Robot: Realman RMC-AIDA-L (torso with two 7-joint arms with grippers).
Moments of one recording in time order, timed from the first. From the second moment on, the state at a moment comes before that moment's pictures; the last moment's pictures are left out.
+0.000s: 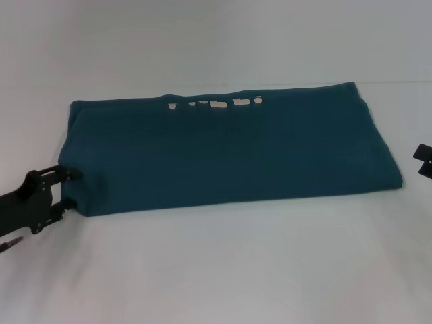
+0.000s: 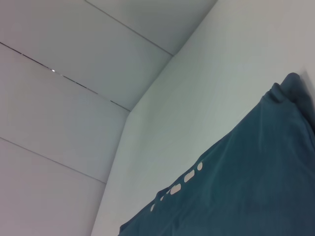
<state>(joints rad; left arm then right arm) -0.45 -2.08 0.37 0.57 2.13 1.18 -2.64 0.37 1.92 -0.54 -0.46 -1.79 -1.44 2.08</state>
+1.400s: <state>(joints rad) -0.41 -2.07 0.32 0.65 2.03 1.34 -2.62 0.37 1.92 -0.54 -0.46 -1.79 -1.43 2.07</state>
